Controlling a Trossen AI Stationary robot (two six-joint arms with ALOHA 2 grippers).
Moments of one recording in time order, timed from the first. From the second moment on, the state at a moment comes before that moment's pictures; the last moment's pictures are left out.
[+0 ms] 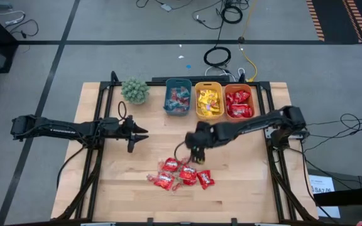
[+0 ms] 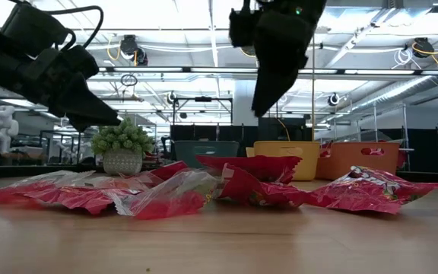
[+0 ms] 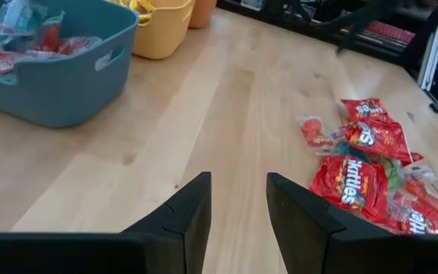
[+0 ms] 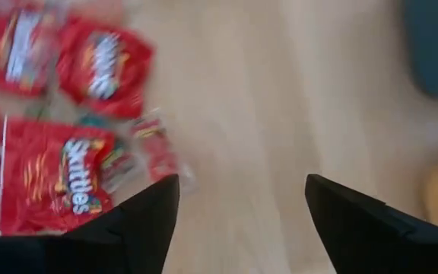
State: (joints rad) left arm 0.09 0.70 0.08 0.25 0.04 -0.23; right arm 0.15 1.78 1.38 -0.75 0.18 0.30
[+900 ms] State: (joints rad) left arm 0.09 0.70 0.08 0.27 0.04 -0.23; right arm 0.14 1.97 1.38 -0.61 0.09 0.17
